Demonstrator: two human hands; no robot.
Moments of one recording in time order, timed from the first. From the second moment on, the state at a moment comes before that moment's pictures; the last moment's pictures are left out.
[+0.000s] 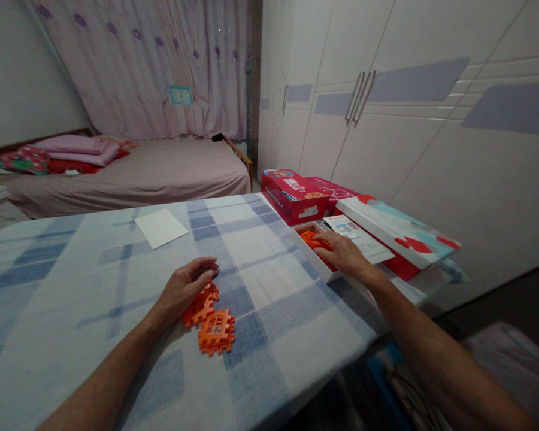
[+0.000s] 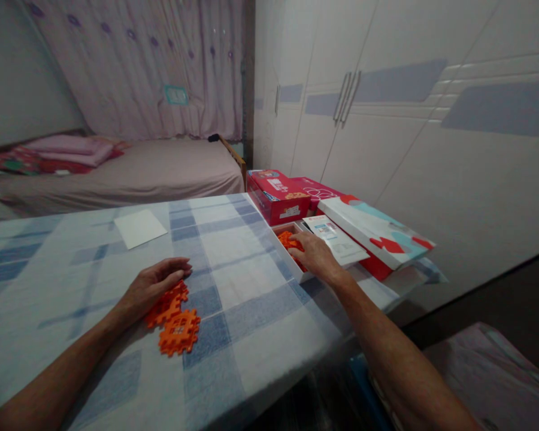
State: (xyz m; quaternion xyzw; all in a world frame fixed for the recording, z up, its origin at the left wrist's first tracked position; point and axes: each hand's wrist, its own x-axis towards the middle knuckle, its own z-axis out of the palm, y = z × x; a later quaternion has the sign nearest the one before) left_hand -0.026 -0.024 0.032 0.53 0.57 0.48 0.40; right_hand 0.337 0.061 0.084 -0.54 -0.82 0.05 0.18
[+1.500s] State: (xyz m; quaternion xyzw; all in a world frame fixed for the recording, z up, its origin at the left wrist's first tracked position) left_hand -0.032 -0.018 0.025 0.41 0.52 0.62 0.43; right_hand 0.129 -0.013 0.061 -0.28 -0.92 0.22 0.13
